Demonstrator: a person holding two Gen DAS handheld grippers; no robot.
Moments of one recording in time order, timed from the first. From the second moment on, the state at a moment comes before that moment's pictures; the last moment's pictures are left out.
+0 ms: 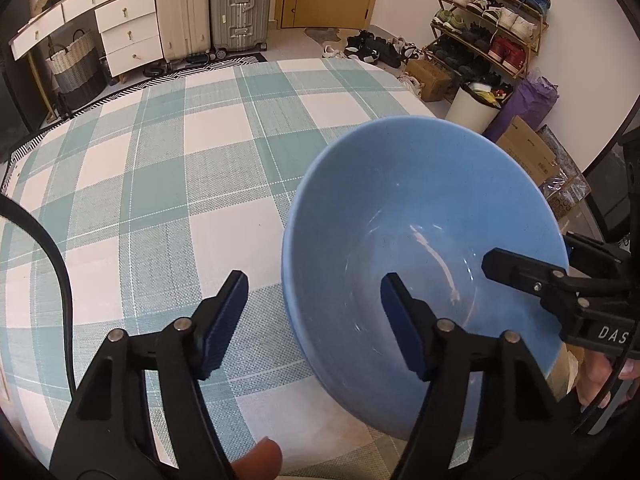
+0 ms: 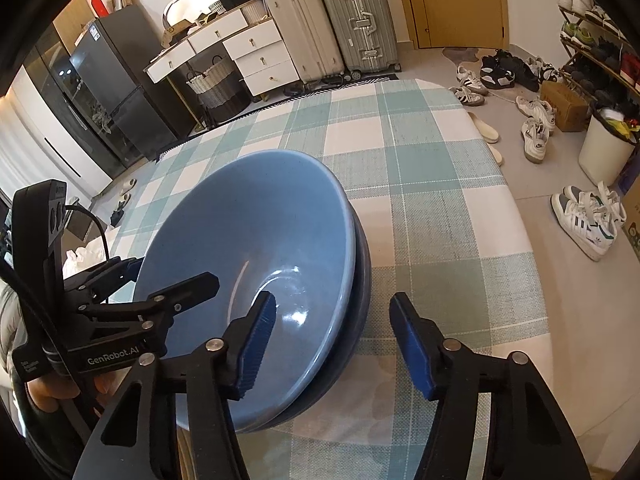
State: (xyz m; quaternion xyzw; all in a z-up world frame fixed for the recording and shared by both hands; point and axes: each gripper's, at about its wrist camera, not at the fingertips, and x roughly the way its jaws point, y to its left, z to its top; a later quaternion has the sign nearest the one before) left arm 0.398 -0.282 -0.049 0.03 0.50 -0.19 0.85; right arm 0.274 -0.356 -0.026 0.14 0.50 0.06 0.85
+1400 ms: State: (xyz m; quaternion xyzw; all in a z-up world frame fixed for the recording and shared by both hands) left arm 0.373 -0.271 -0.017 0.05 0.47 -0.19 0.86; right arm 0.265 -0.342 -0.006 0.14 0.47 0.07 0.87
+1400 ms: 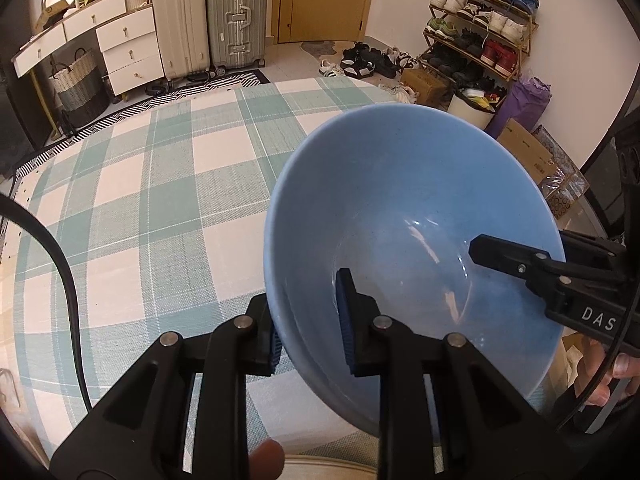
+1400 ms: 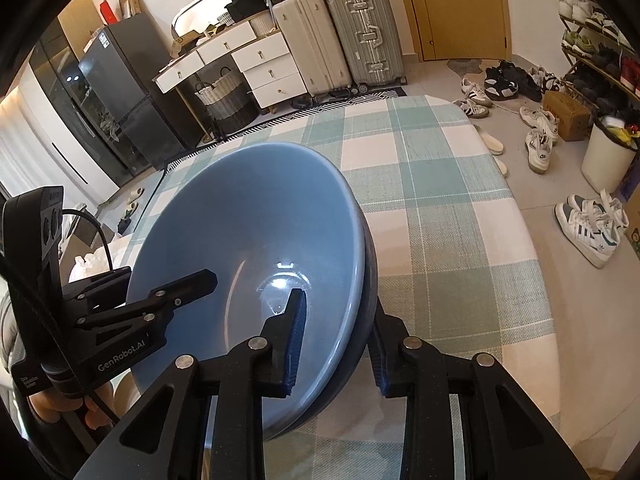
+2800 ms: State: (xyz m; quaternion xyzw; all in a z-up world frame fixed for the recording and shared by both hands) left arm 0.222 -0.156 0.050 0.02 0.43 -0.10 0.90; right arm 0.208 -0.234 0.044 0.08 0.45 0.15 0.88
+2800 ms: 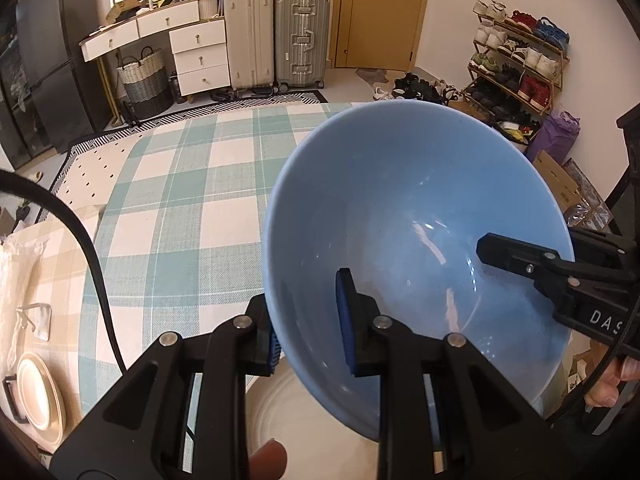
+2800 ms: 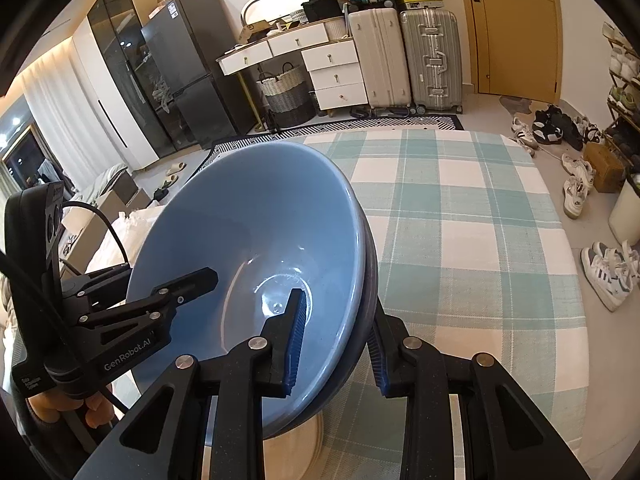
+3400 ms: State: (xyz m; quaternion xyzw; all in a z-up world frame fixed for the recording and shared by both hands) left arm 0.160 -0.114 0.046 -0.01 0.42 -0.07 0.90; right arm 0.177 -0.196 0.038 0.06 0.45 0.18 0.87
